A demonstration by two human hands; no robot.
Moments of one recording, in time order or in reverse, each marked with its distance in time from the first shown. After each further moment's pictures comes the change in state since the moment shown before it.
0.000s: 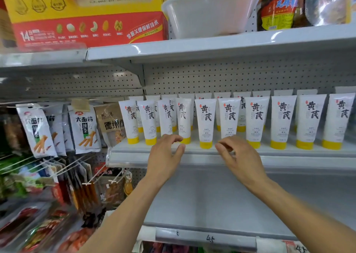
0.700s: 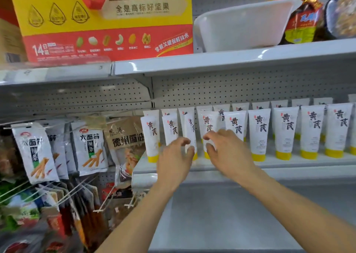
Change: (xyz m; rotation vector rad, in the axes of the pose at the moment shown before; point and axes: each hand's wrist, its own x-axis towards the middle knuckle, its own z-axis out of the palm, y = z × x) left_hand 0.037 -0.036 -0.050 -0.047 -0.049 -0.070; right_hand 0.066 -0.117 0.052 -0.340 -0.068 0.048
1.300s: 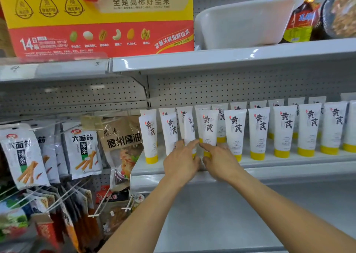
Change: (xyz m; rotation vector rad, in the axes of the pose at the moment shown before) left_hand 0.015 -0.008 0.020 0.292 -0.282 0.031; right_hand 0.005 0.006 0.048 0.096 -0.302 0.195
